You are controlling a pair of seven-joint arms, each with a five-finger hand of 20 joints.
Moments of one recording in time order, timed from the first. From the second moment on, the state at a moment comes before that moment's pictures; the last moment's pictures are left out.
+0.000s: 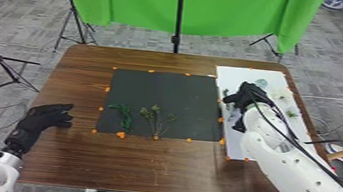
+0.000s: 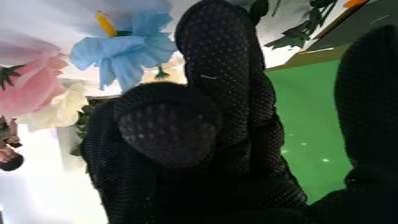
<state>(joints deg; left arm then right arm) 127.9 -57.4 -106.4 -114.7 70.3 0.7 -0.7 -69.4 -52.2 50.0 -94.1 -123.0 -2.4 44.5</state>
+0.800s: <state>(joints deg) 127.8 -57.5 -106.4 -114.7 70.3 0.1 -1.1 -67.9 -51.8 48.1 -93.8 -124.7 -2.7 44.5</state>
